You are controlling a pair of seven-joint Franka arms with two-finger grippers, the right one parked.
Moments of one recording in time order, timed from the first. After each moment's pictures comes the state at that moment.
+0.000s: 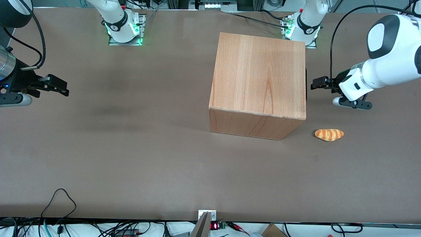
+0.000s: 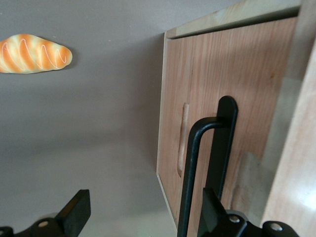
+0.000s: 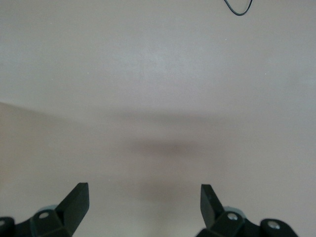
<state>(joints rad) 0.01 0.03 -0.07 -1.96 -0.22 1.75 0.07</state>
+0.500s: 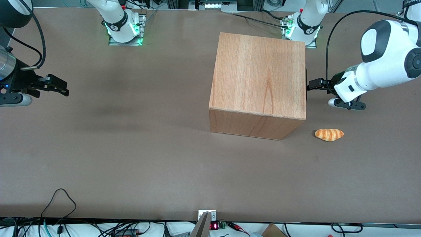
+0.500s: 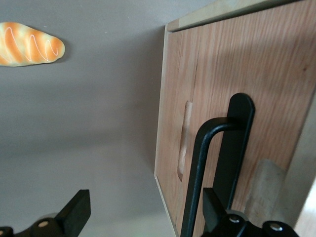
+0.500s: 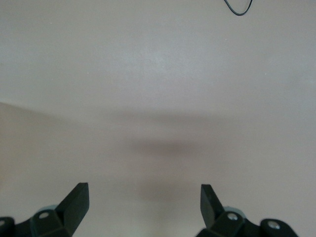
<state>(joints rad) 0.01 0.03 -0.07 -2.01 -0.24 1.79 0.07</state>
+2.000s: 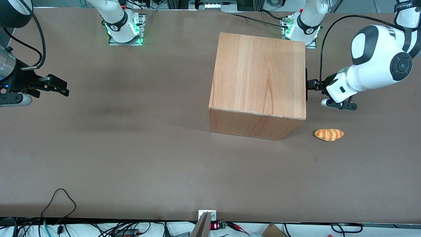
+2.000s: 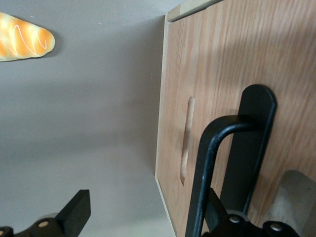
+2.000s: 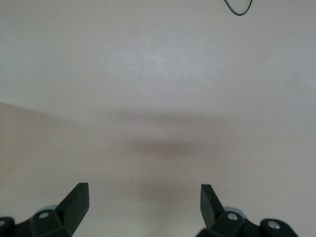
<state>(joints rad) 0.01 0.03 -0.09 -2.08 -0.24 1.85 0.08</state>
